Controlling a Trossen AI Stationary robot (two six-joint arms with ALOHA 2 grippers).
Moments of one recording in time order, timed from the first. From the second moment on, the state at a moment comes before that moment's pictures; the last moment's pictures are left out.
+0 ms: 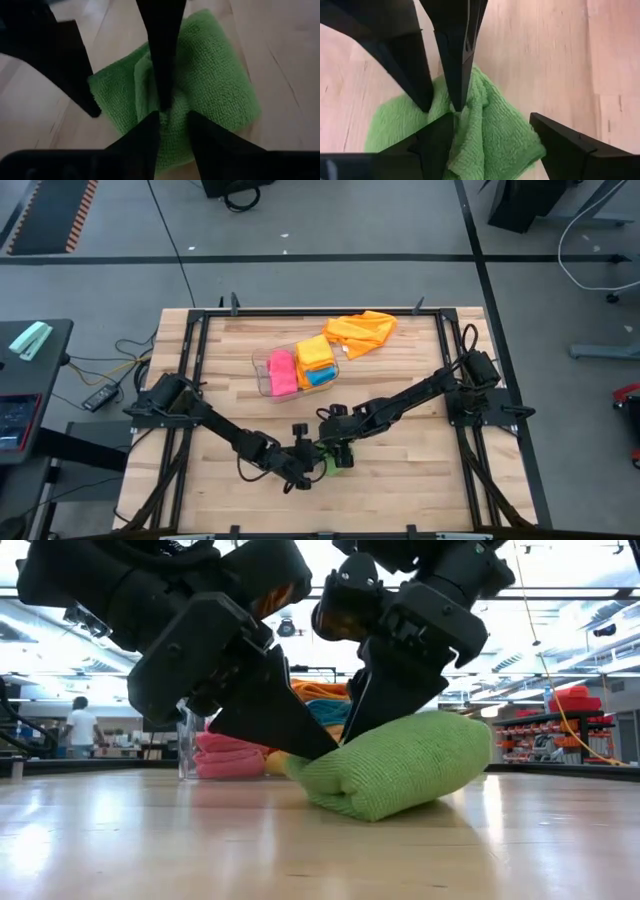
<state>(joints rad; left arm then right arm) -0.50 1.97 1.01 0.23 -0.57 -0.24 0.27 1.92 1.18 -0.24 0.05 0.21</state>
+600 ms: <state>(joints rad) -0.50 1.97 1.01 0.24 -0.58 -0.24 0.38 1.74 1.06 -0.08 0.08 0.20</state>
